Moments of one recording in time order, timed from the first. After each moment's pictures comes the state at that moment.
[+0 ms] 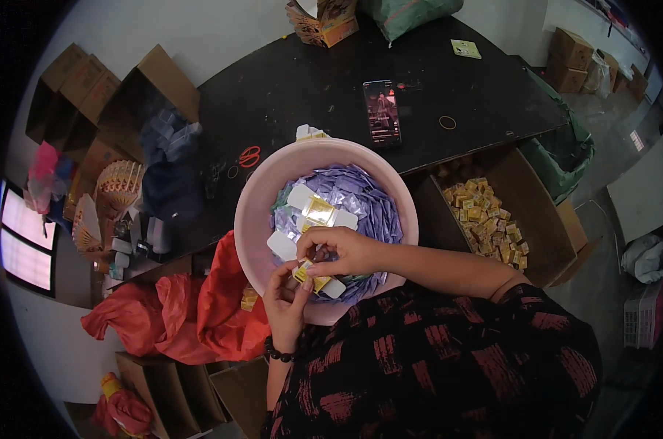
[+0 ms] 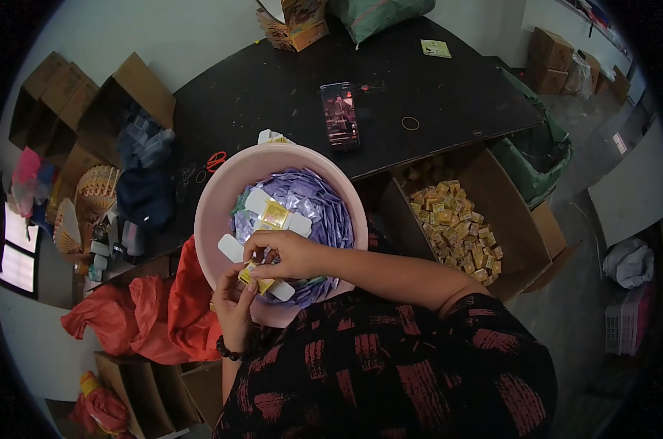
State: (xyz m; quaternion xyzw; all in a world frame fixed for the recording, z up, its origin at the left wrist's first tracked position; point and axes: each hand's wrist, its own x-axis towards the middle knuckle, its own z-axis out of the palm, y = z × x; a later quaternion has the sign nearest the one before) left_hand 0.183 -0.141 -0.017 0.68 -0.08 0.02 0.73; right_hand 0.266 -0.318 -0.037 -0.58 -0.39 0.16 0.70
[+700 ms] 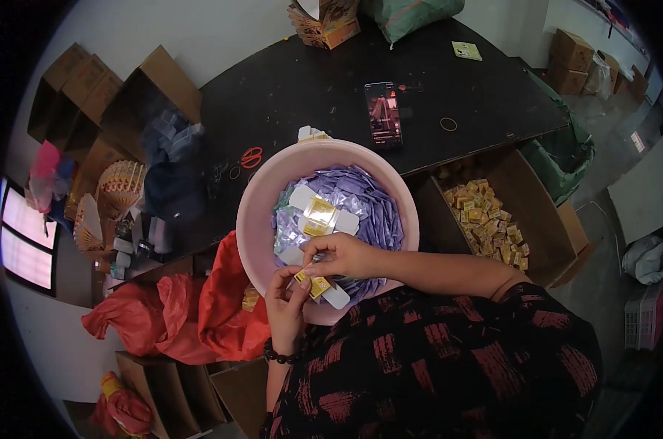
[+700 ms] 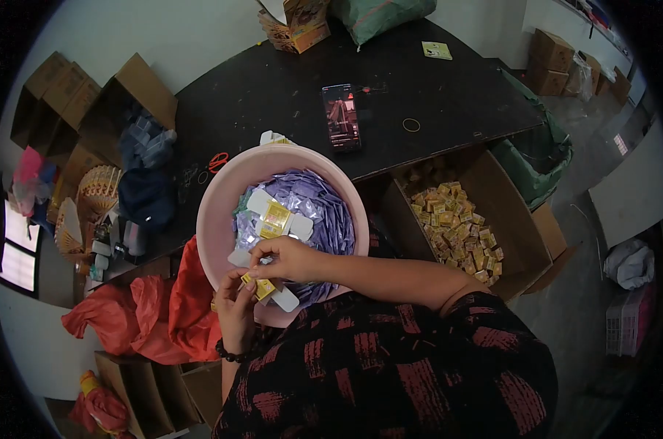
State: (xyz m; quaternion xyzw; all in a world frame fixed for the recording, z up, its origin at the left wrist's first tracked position) left_hand 0.182 -0.136 -0.019 0.63 0.01 -0.04 0.77; right_hand 0.260 -0.307 -0.049 -0.49 -0.26 0.31 0.77
